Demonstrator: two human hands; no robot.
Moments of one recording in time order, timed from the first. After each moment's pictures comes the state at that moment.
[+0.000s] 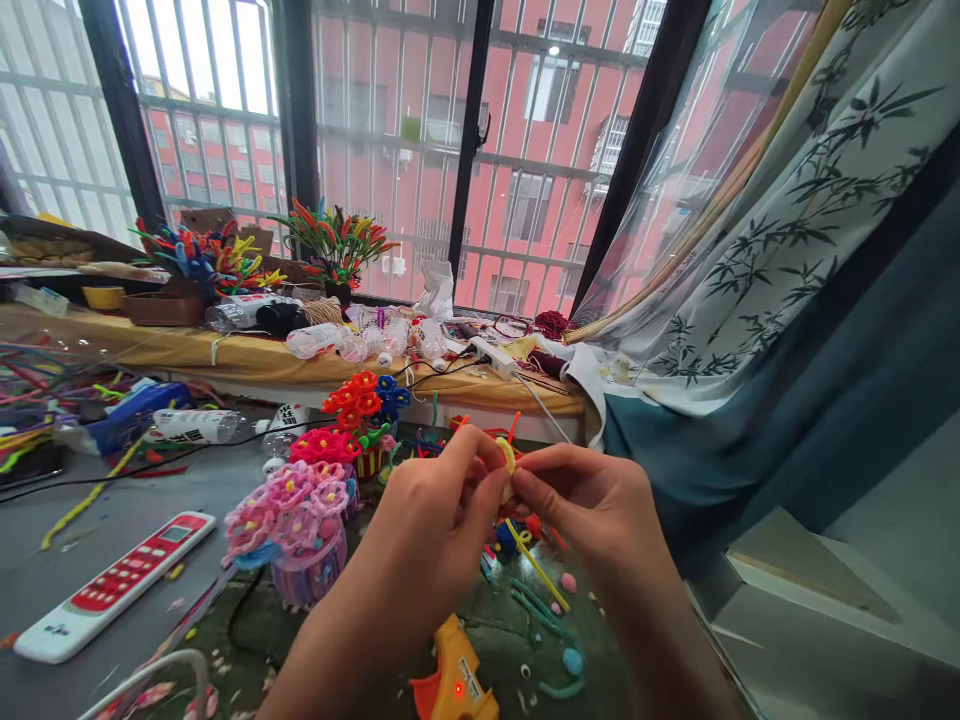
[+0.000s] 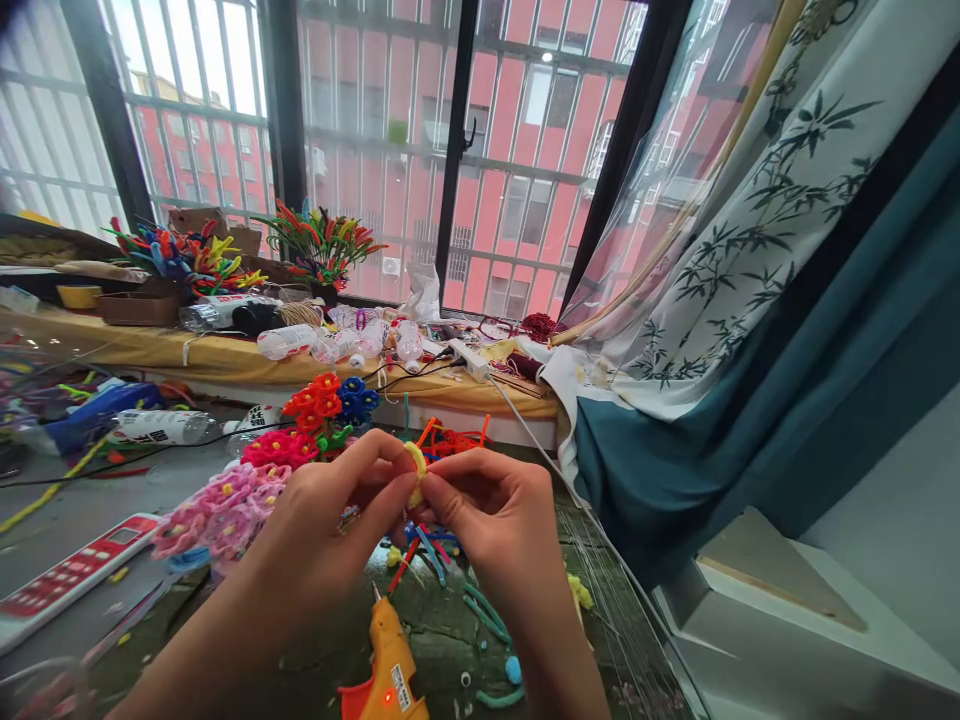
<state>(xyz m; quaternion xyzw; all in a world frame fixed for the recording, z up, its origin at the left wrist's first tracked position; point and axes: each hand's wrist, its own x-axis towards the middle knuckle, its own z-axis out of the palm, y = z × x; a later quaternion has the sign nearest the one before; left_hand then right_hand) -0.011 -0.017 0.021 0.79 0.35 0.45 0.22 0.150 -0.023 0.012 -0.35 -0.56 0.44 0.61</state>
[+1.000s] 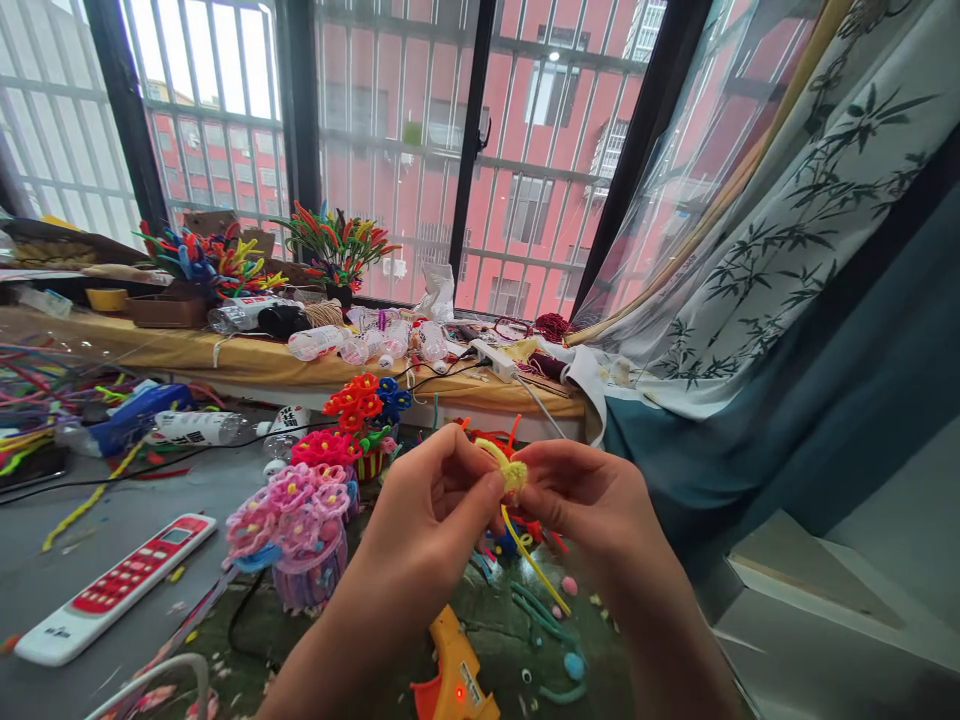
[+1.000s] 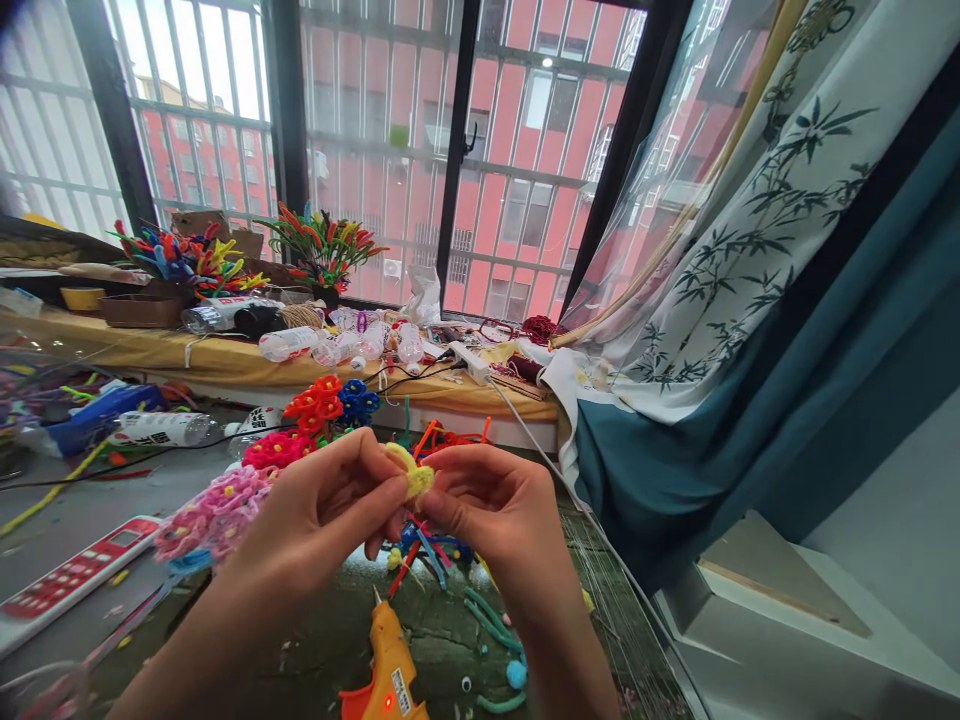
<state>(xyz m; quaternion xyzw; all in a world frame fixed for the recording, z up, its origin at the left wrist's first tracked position) -0.007 -0.025 0.028 0.63 0.32 0.54 0.46 0.156 -0.018 0.011 -0.33 -0.53 0.50 0.60</state>
